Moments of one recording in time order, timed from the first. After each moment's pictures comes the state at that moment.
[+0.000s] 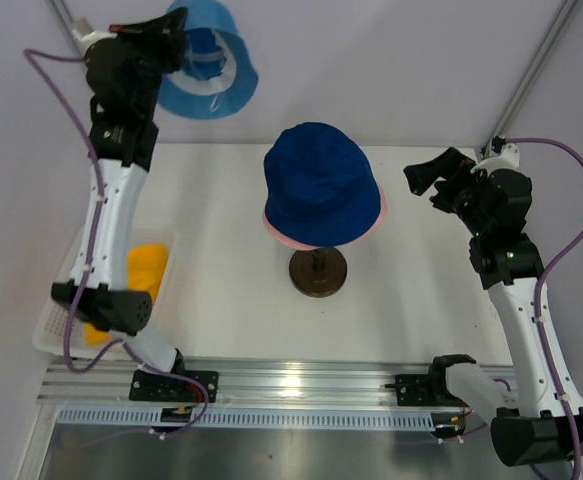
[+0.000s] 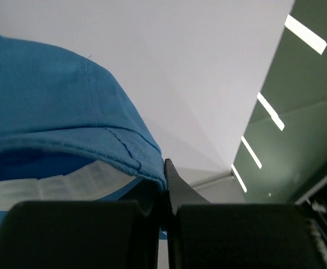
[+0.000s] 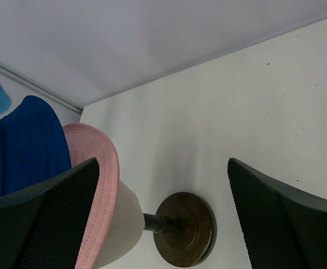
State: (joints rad) left arm -0.11 1.59 2.01 -0.15 -0.07 -1.46; right arm 0.10 0.98 1.16 -0.33 -0.15 0.59
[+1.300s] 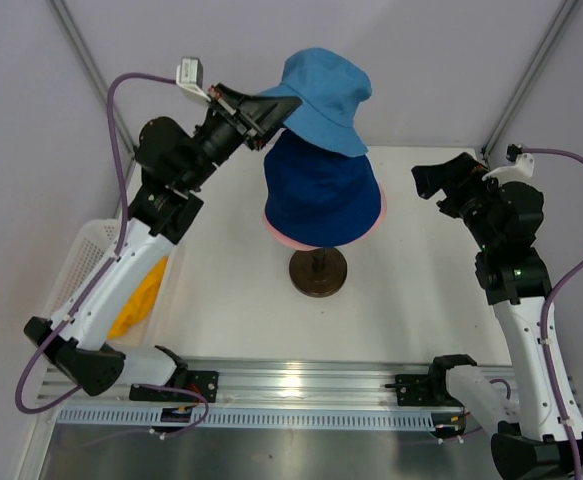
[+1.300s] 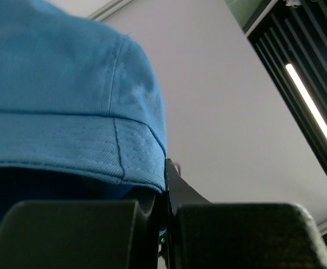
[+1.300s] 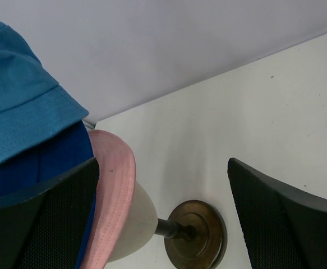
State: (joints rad) left arm -0.56 1.36 1.63 0.12 0.26 -1.24; right arm 0.09 0.89 1.14 -0.31 -0.12 0.63
